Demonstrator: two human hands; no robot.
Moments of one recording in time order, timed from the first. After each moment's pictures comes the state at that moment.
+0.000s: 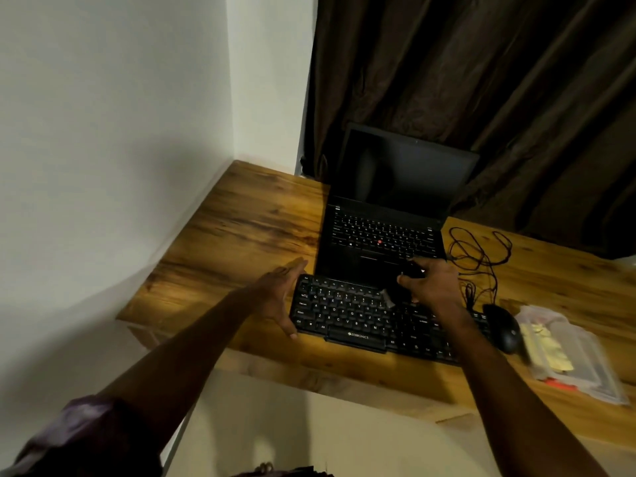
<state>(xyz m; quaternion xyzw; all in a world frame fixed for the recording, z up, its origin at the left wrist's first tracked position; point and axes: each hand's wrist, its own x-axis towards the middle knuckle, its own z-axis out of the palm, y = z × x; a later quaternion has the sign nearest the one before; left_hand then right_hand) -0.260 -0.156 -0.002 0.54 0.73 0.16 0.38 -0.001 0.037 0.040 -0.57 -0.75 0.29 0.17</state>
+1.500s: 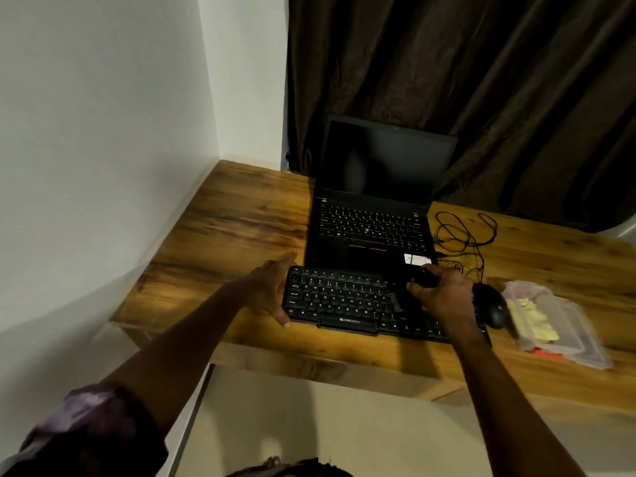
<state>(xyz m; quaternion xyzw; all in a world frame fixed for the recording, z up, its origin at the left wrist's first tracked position) -0.262 -0.151 -0.013 0.60 0.73 0.10 0.31 0.056 0.001 0.036 -0.59 -0.73 0.27 0.24</state>
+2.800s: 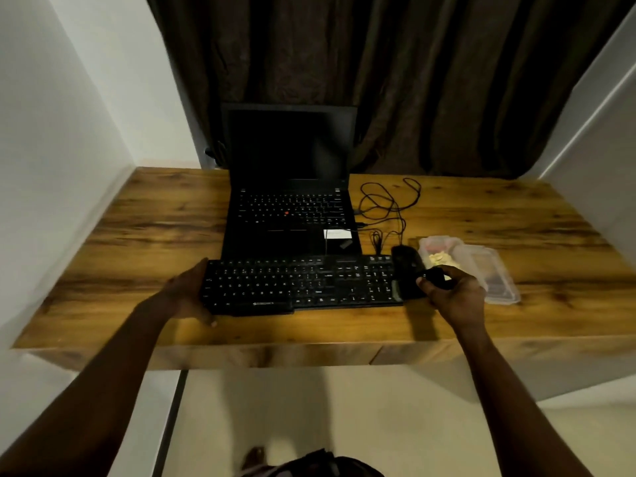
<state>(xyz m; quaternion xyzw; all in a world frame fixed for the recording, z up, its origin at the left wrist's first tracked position) -0.207 -0.145 -0.011 0.52 0.79 0.09 0.30 0.260 0.039 0.006 -0.60 -0.63 0.33 0.36</state>
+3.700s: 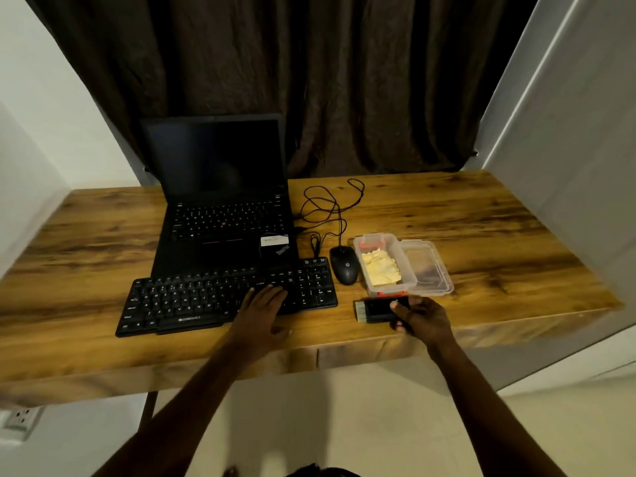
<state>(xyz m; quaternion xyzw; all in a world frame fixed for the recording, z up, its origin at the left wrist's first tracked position) 0.045 -0.064 -0.043 0.68 0.72 0.07 0.11 0.361 0.054 -0.036 -0.60 -0.43 0.57 0.36</state>
